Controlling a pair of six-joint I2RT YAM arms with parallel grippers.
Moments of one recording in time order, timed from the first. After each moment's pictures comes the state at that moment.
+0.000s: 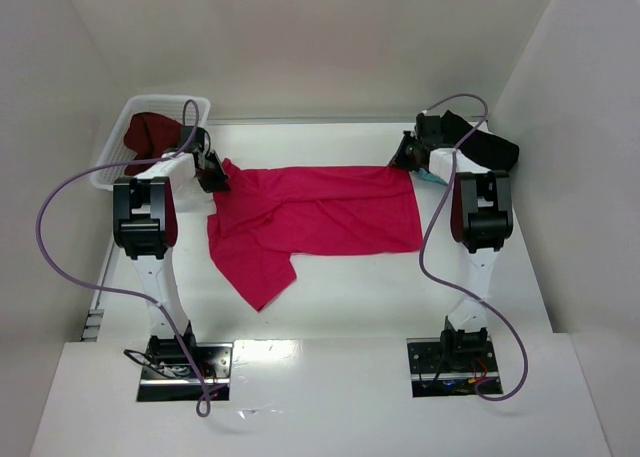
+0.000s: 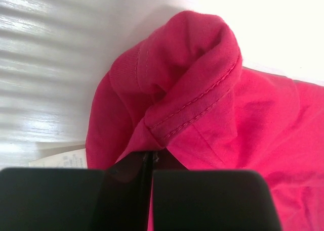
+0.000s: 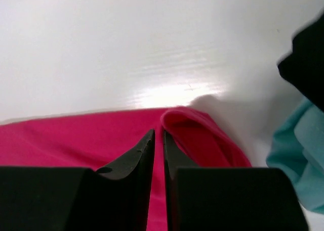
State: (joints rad) left arm 0.06 2.13 1.55 -0.45 0.17 -0.44; right arm 0.05 2.15 1.55 -0.16 -0.18 0.47
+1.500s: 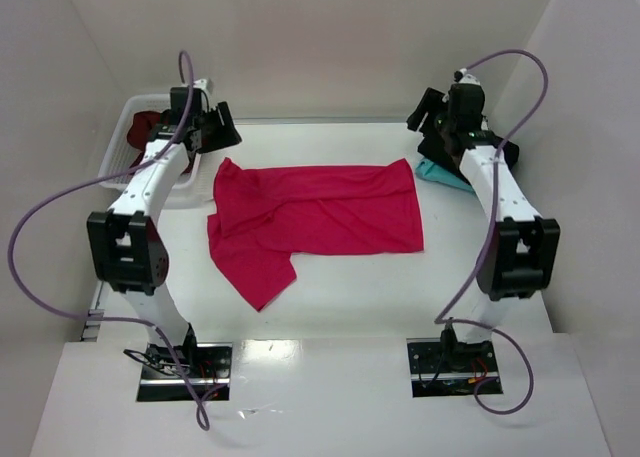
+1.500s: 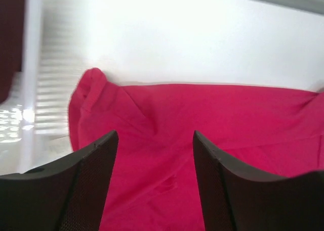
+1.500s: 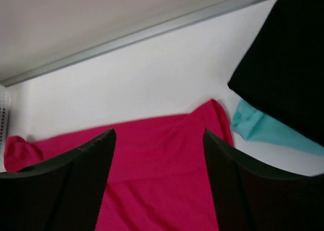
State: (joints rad) left arm -0.05 1.82 1.65 -0.51 0.11 -0.32; right arm 0.03 1.73 1.54 -0.27 -0.06 0.41
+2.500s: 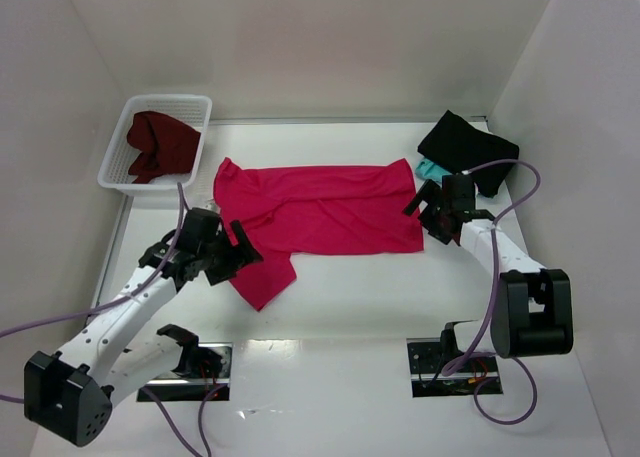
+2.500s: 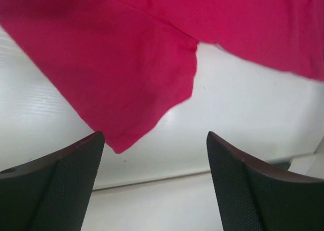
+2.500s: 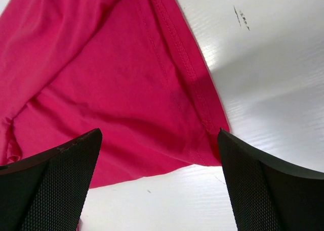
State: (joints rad) left arm -0.36 0.92 0.69 -0.69 0.12 -0.85; right arm 0.03 1.33 0.75 -0.27 -0.04 0.70
